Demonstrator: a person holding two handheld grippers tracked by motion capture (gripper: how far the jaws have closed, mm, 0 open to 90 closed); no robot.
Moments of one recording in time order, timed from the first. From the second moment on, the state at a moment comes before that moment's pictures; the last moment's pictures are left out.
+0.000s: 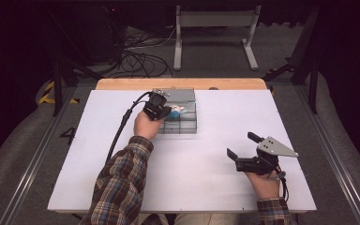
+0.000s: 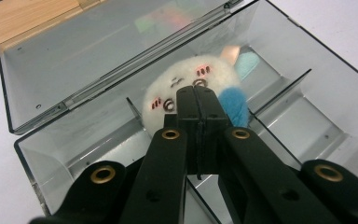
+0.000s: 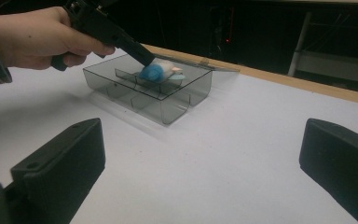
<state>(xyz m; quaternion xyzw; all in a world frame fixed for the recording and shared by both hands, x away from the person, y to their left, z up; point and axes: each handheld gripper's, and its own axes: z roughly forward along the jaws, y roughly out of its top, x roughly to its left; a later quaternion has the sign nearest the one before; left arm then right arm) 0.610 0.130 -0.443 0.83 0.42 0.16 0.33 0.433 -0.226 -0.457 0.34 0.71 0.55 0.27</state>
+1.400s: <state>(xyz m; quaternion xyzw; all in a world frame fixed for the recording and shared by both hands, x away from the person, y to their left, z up) 0.600 0.130 -0.430 0.82 0.41 0.20 0.36 0.432 -0.224 -0.456 0.34 0.71 0.55 0.27</state>
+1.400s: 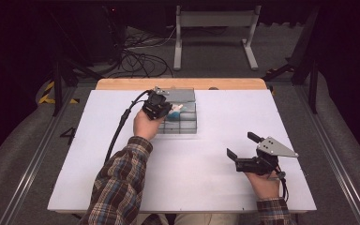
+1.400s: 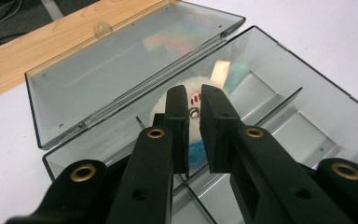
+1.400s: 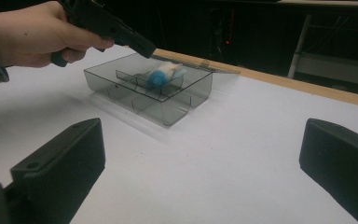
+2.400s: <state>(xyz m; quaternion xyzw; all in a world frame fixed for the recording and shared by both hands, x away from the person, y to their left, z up) 0.573 0.137 -0.405 0.78 0.37 0.25 0.43 0.432 -0.224 -0.457 0.34 0.71 0.55 0.27</state>
